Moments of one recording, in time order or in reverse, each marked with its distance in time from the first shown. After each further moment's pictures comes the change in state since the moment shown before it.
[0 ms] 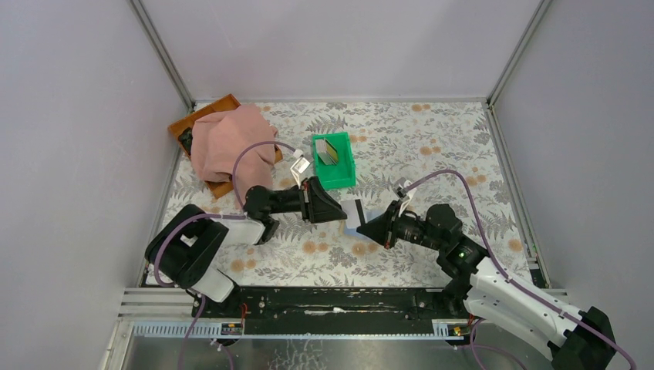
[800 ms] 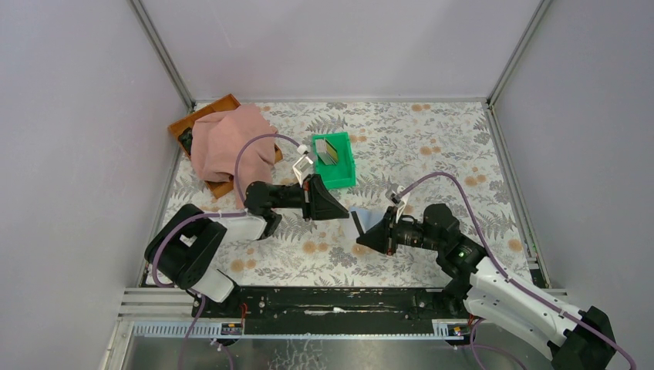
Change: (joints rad) left arm -0.003 -0.019 0.069 -0.001 0.103 0.052; right arm 0.000 0.005 0.011 -0.071 -0.139 -0.043
